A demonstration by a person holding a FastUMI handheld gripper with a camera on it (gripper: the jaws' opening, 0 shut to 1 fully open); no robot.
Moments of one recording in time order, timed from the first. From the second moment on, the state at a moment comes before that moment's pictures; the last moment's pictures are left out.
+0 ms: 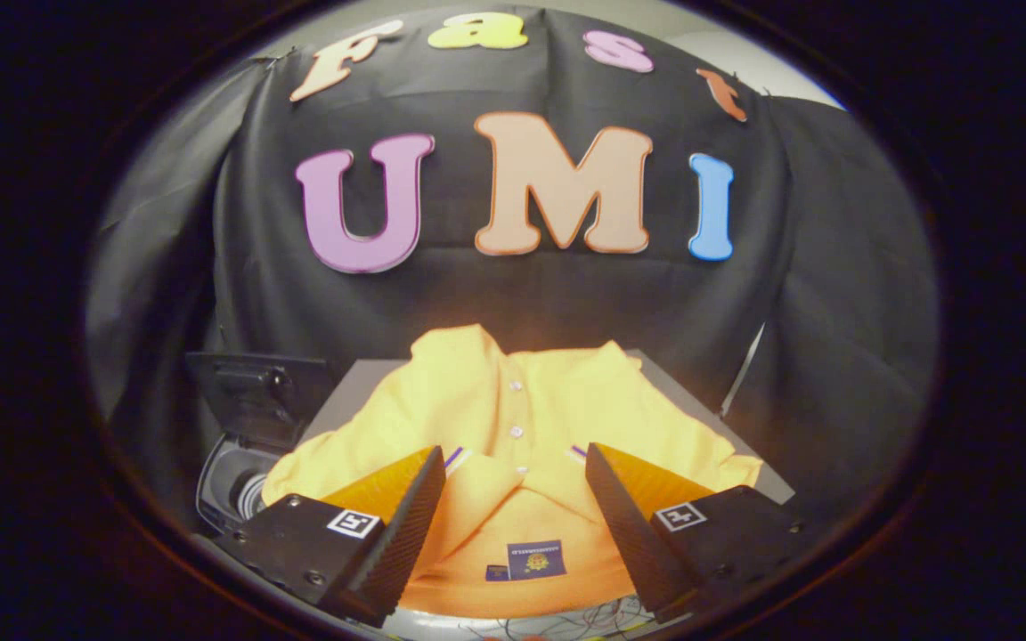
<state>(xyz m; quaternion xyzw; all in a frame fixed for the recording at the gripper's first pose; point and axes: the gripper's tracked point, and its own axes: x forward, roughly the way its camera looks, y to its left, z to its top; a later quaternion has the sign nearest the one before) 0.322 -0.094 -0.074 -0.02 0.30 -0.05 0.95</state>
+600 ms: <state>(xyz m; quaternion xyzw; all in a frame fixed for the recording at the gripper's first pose) 0.327 -0.097 -0.089 0.00 0.29 -0.09 0.95</state>
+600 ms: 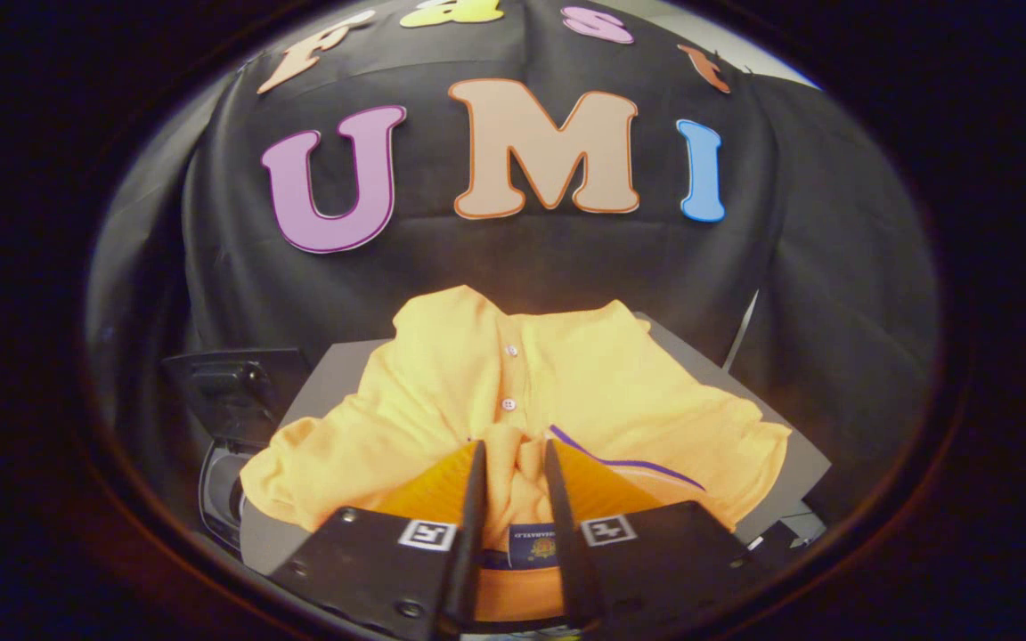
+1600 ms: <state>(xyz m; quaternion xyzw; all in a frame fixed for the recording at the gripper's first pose) 0.291 0.025 0.023 0.04 0.18 0.01 0.98</state>
